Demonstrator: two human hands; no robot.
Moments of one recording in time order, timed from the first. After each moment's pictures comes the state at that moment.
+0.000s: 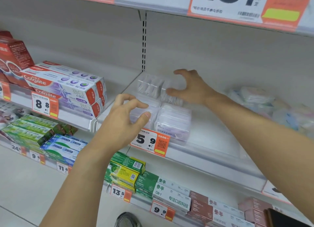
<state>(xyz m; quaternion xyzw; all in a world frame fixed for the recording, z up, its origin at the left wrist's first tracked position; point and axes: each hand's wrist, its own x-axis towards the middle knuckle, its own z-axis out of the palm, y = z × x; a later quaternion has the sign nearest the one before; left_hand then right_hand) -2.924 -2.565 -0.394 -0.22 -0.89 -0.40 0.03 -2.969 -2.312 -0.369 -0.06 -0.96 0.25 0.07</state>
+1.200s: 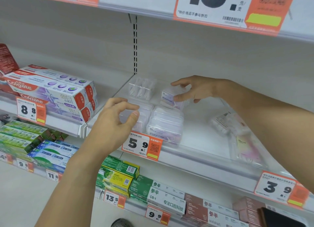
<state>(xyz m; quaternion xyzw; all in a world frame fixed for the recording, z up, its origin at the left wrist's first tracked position) -2.930 -2.560 -0.395 -0.20 -0.87 -0.45 0.04 -2.971 -2.268 -0.338 -0.06 -0.95 0.26 -0.13</state>
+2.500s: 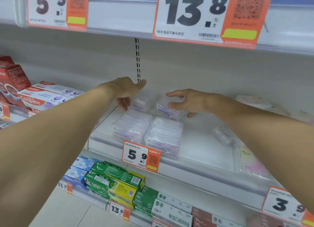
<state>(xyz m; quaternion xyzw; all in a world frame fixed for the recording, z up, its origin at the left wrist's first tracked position) -3.075 -2.502 -0.339 -0.11 -0.97 -0.19 -0.13 -2.972 -2.286 -0.353 -0.07 -0.93 0.35 -0.12</state>
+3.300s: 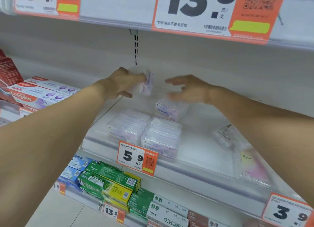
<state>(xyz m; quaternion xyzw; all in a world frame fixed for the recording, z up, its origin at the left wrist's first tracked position) -3.082 -2.498 -0.341 -0.10 -0.84 -0.52 -0.14 -2.987 -2.278 -0.335 -0.01 -0.94 0.33 -0.01</state>
